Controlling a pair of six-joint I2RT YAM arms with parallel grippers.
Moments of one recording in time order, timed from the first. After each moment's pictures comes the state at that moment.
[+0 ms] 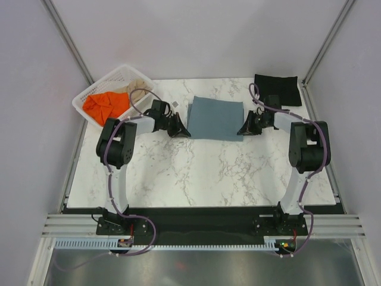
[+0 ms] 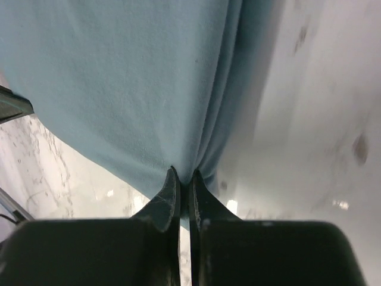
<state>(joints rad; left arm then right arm) -0.30 2.16 1.36 -0.10 0.67 -0.57 0.02 2.00 1.30 -0.36 -0.55 0.26</state>
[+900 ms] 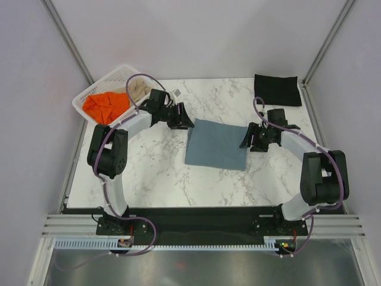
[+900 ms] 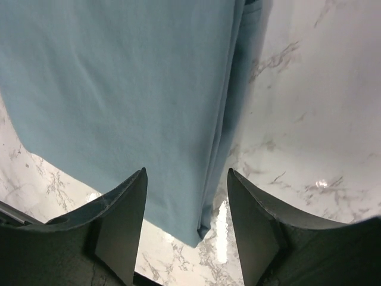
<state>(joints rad) -0.33 1.92 1.34 -0.23 0.63 -0.47 0.07 1.53 0.91 -0.42 -0.38 0.34</state>
